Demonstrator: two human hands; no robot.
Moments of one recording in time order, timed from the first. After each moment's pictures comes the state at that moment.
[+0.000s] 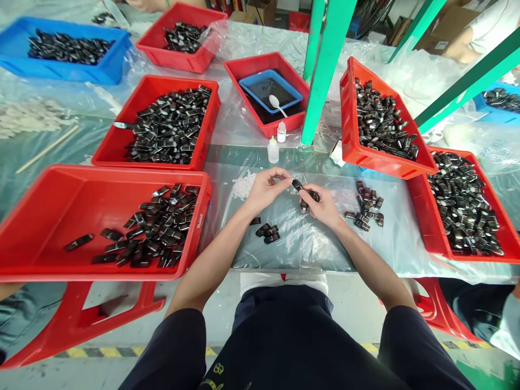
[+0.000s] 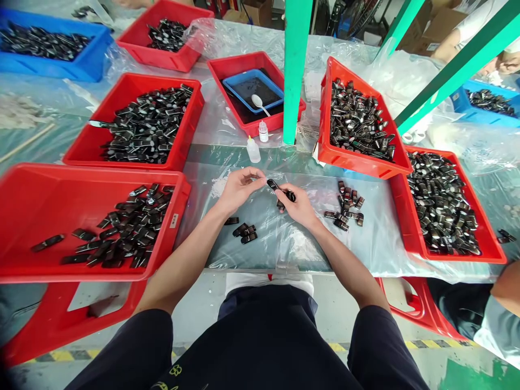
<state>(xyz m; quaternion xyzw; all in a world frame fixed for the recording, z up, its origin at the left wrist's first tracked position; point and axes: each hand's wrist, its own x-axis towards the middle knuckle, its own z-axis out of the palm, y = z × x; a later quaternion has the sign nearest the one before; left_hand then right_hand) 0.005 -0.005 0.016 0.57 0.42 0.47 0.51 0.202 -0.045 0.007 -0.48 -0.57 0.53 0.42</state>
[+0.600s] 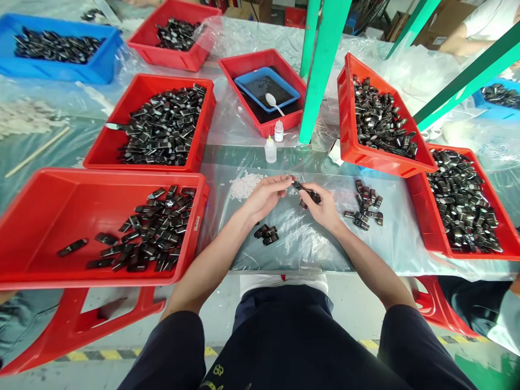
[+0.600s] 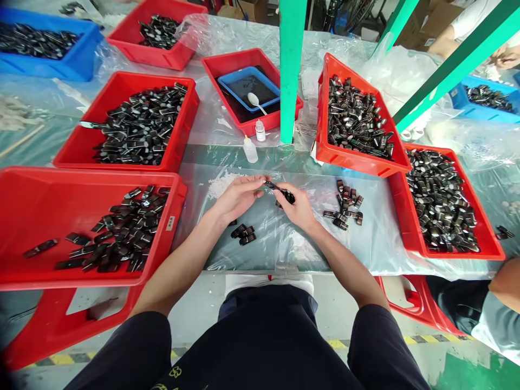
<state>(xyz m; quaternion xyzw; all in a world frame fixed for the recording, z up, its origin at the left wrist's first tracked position) 0.013 -0.016 0.030 0.37 0.36 0.43 0.74 0.205 -0.047 0.001 -0.48 -0.64 0.40 0.44</state>
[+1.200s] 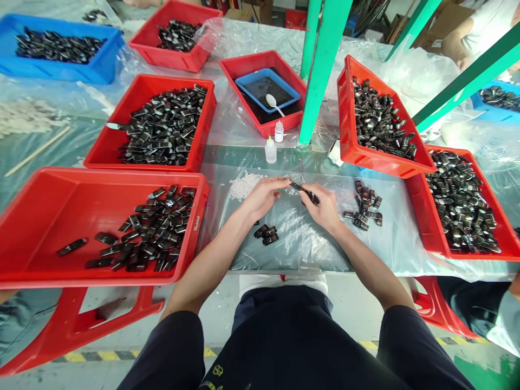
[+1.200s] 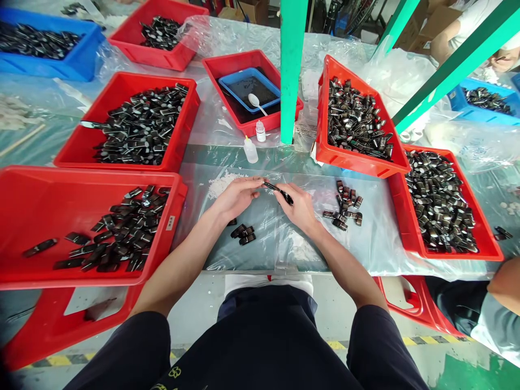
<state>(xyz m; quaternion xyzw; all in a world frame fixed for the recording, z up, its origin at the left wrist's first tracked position) 0.007 -0.009 0.021 0.40 0.43 0.41 0.70 0.210 -0.050 0.008 -0.52 -0.72 0.25 0.38</state>
